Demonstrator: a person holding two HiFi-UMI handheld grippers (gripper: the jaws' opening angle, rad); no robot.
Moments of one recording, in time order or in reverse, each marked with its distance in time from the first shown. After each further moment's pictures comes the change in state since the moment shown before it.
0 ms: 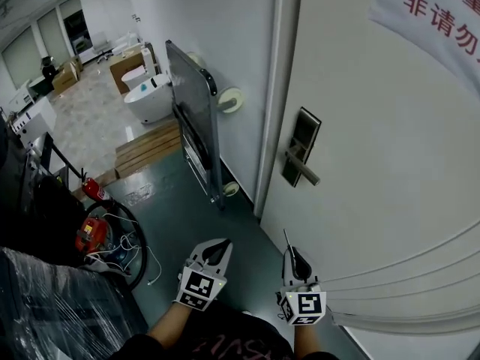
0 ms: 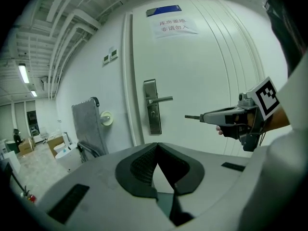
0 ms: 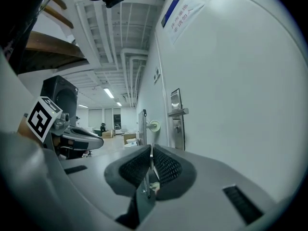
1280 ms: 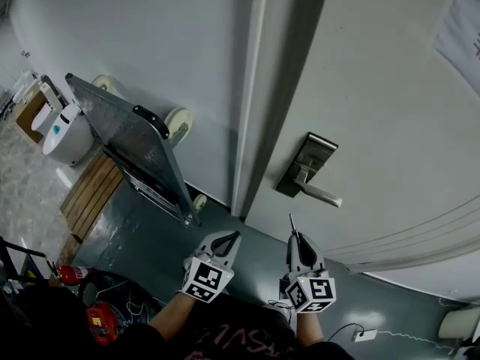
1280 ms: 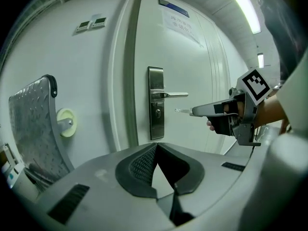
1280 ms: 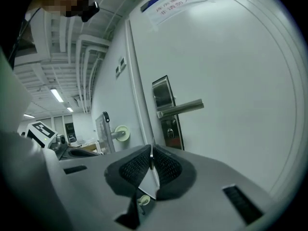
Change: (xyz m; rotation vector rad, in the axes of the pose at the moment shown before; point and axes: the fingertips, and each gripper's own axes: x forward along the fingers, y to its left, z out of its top) left arm 0.148 0.140 0.017 0.127 -0.025 -0.587; right arm 0.157 0.004 0.034 0.250 -0.007 -0.521
